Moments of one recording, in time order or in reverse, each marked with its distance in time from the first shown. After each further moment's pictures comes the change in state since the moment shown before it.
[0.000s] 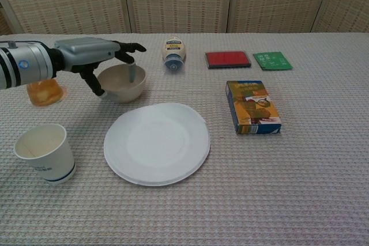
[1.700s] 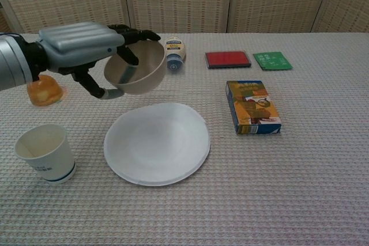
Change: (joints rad) left arm 0.069 0.167 0.043 -0.509 -0.084 0.187 0.500; right arm -0.009 0.027 -0.041 0.004 -0.100 0.067 0.079
